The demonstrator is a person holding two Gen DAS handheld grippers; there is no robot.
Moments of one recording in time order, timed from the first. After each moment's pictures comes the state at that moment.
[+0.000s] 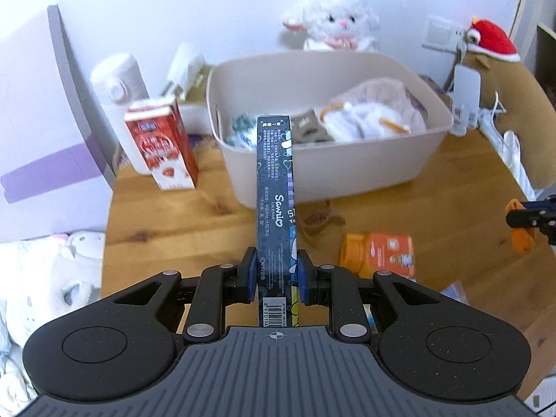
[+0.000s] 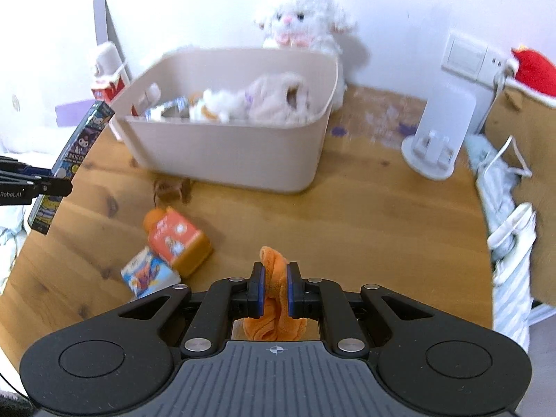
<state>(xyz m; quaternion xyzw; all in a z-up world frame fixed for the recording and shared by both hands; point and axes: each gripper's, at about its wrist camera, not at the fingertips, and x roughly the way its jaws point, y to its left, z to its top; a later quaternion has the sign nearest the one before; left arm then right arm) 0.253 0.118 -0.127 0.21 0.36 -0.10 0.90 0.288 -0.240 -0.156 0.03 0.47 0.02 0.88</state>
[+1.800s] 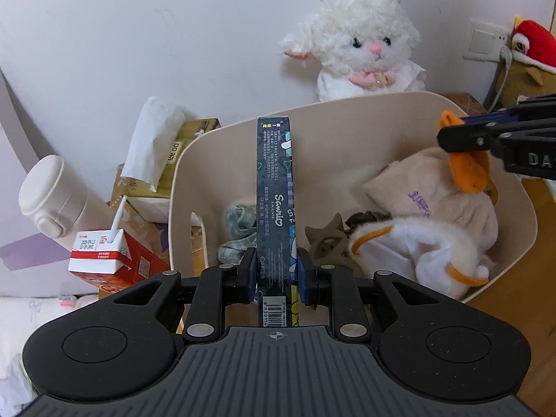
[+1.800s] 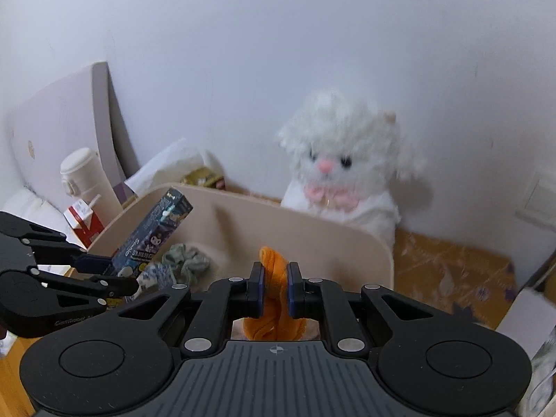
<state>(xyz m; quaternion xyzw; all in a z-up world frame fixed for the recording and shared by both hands) 0.406 0.031 -0.123 0.29 0.32 -0.12 0.89 0.493 -0.241 -0.135 0.02 0.37 0.09 0.92</state>
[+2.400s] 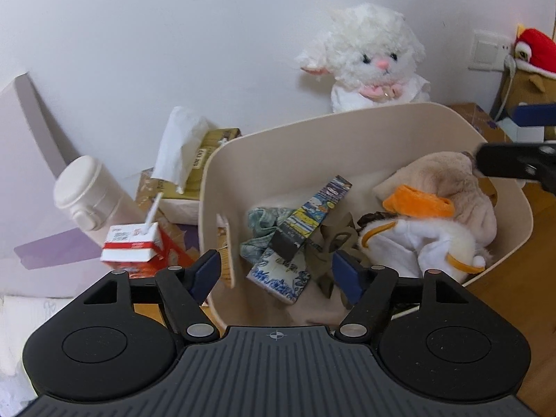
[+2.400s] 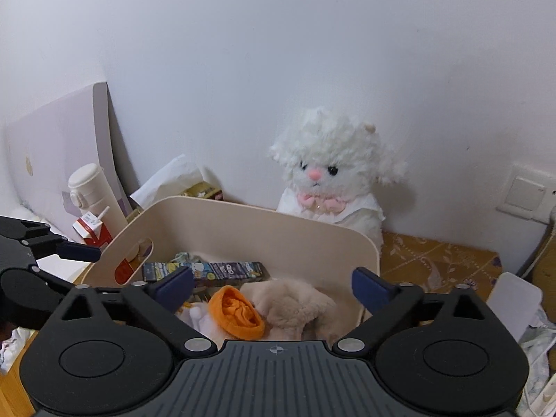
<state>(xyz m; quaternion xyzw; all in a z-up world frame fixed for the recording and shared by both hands) 0.378 0.046 -0.108 0.29 0.28 -0.11 0.91 0.455 -0.243 -0.117 0.03 0.33 0.07 0.94</state>
